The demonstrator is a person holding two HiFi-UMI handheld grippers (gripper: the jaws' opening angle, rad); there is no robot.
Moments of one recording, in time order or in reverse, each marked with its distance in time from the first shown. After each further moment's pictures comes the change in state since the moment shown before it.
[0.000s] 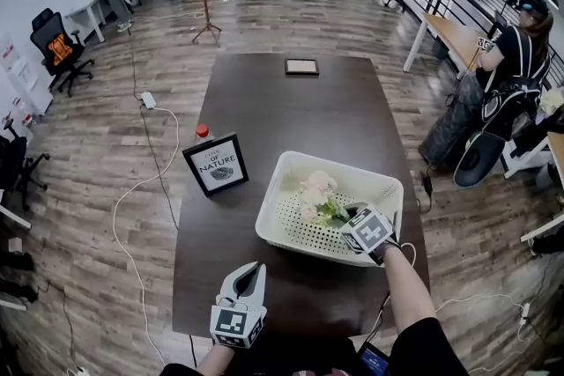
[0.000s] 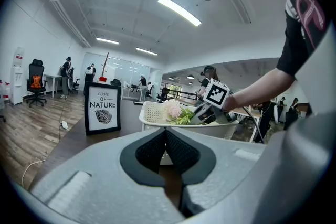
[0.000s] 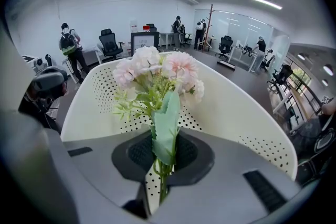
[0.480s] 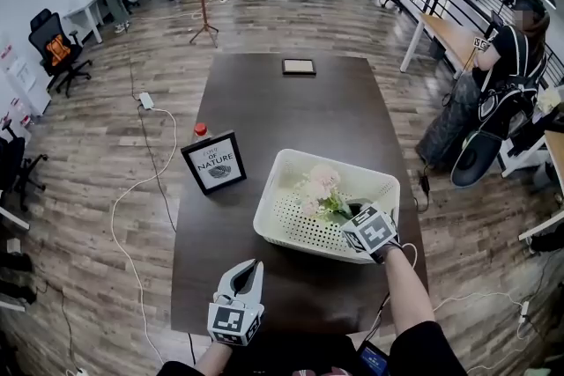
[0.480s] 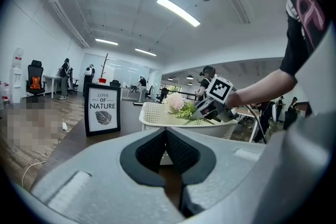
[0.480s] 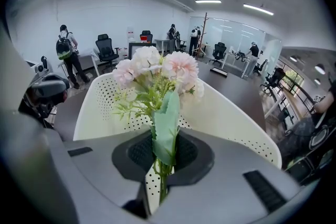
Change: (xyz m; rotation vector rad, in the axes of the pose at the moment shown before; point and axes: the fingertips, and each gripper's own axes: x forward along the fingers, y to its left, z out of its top) left arm -0.004 0.001 0.002 0.007 -0.007 -0.005; right arm -0.025 -0.002 0.014 0.018 -0.069 -0.058
